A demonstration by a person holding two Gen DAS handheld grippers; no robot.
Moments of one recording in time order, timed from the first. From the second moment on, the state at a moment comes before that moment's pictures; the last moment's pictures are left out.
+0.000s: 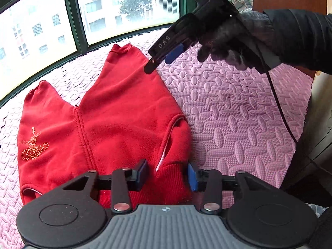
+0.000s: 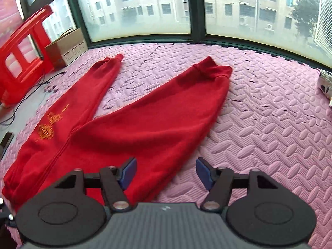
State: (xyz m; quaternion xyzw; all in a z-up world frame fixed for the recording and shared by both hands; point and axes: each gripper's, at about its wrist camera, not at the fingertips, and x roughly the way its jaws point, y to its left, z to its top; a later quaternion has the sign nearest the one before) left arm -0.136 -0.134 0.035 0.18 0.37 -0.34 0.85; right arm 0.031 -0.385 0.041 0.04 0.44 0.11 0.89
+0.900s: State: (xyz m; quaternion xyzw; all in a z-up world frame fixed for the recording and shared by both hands) left arm -0.091 -0.067 0.081 -0.01 0.39 -0.32 0.86; right arm 0.166 -0.435 0.010 0.19 0.42 -0.03 0.89
